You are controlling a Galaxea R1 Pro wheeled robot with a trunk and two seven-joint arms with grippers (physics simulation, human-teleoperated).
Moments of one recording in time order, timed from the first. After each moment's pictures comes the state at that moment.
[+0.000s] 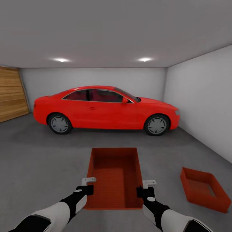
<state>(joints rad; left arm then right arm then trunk) -0.75 -0.10 -0.19 -0.07 0.25 -0.02 0.15 -0.70 0.11 0.70 -0.08 -0.61 -0.22 -0.24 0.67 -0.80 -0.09</state>
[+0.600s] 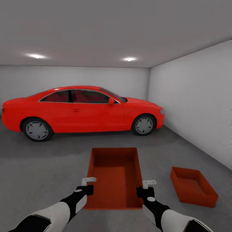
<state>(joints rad) -0.75 -0.10 -0.19 -0.07 0.25 -0.02 0.15 -0.70 0.11 0.70 -0.08 -0.61 -0.22 -0.24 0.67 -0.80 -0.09</state>
